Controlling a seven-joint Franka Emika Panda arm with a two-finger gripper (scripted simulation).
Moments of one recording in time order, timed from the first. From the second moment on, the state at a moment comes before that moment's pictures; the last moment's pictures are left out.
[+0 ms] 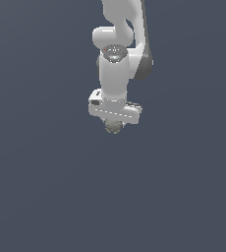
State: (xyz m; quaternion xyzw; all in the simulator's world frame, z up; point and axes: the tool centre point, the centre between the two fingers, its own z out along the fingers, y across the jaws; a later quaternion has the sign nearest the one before) arm -0.050 0.003 0.183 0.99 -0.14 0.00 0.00
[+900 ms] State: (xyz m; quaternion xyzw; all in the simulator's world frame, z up) arm -0.057 0.072 0.376 0.99 -0.14 0.00 0.00
